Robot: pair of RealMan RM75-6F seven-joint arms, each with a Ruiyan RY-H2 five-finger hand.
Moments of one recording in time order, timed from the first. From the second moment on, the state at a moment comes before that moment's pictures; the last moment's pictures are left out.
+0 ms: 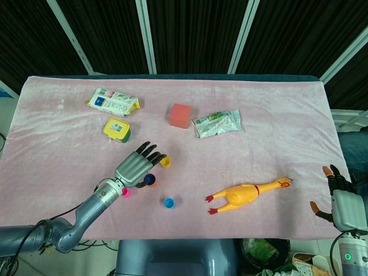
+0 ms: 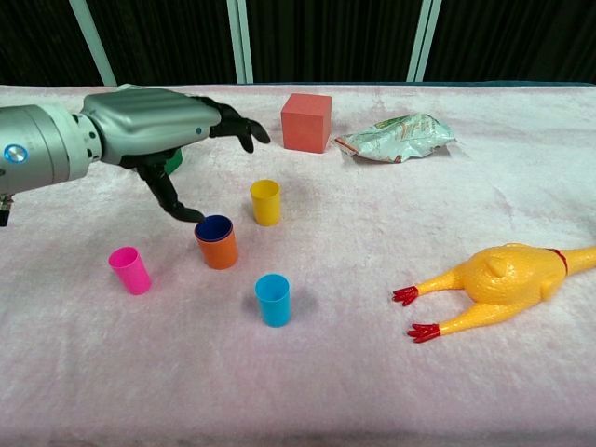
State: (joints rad) left arm -0.86 -1.45 -0.09 -1.63 1.18 0.91 0.52; right arm 0.06 -1.14 0.11 -1.72 -1.29 1.43 -0.13
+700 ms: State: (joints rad) left arm -1.09 -1.63 -0.16 -1.34 0.79 0.73 0.67; right arm 0.06 -1.14 0.12 -1.73 -1.28 1.42 -0.12
